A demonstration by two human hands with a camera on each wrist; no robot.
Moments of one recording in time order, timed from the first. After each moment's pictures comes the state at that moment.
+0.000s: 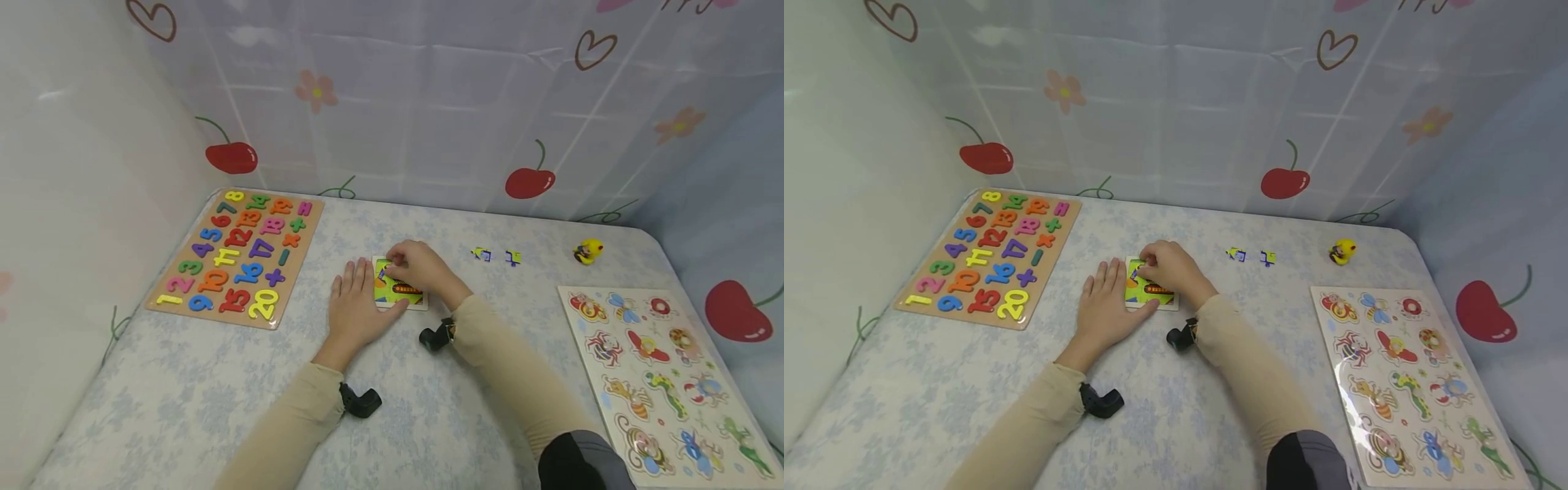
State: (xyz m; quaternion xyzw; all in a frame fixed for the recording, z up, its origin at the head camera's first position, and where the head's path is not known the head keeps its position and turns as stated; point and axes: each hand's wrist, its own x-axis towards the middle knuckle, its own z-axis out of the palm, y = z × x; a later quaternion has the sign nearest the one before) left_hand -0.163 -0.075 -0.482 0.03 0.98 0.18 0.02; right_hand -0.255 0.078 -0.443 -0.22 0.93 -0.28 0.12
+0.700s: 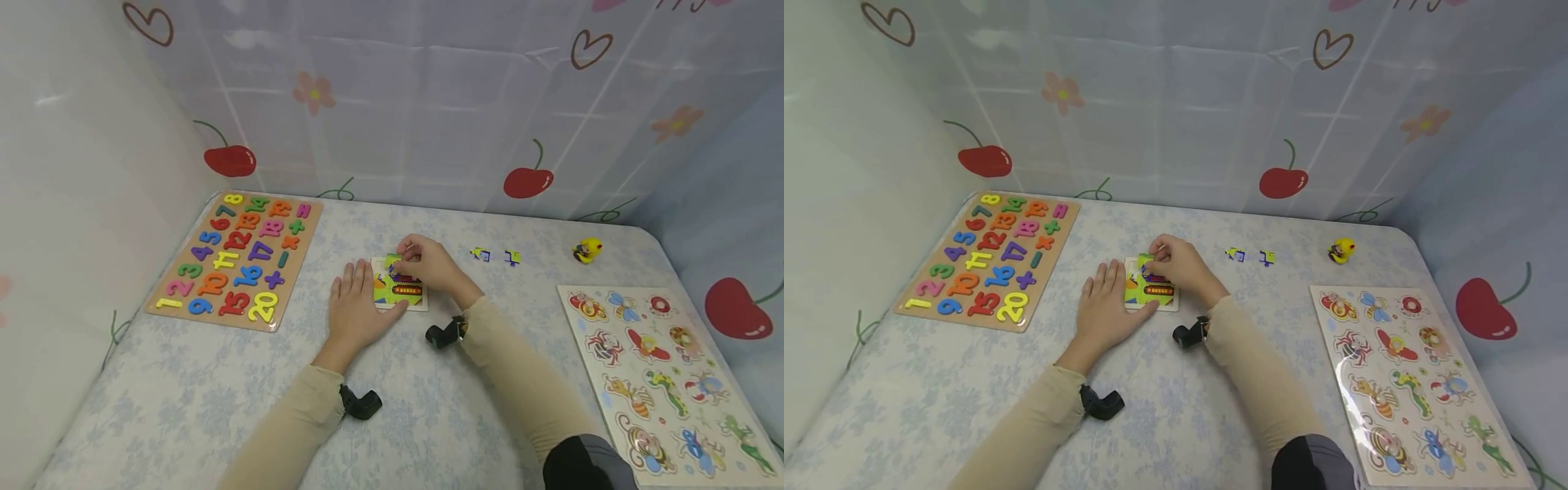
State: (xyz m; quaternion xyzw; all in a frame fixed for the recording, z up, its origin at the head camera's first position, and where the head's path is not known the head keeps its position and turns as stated) left_hand -0.164 -0.073 -0.482 0.02 0.99 0.17 0.01; right_hand -0.253 0.100 -0.441 -0.16 0.88 -0.43 0.12
